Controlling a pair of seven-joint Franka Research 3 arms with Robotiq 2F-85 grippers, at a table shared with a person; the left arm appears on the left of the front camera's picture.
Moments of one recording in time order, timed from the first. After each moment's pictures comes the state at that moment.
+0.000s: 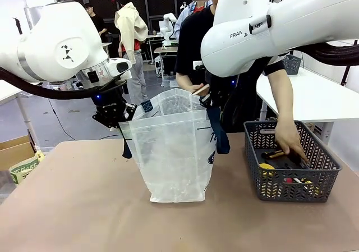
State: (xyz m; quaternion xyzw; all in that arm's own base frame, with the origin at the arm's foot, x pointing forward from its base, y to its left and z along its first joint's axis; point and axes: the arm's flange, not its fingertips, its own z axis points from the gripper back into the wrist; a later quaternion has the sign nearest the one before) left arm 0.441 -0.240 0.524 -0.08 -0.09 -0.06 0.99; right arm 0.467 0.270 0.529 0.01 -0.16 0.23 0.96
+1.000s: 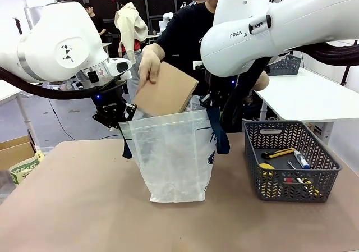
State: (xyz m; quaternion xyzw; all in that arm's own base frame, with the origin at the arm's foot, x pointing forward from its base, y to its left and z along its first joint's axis) left arm 0.441 -0.240 0.523 -0.08 -0.09 -0.06 0.99; right arm 0.467 0.271 0.529 0.01 -0.16 0.23 0.96
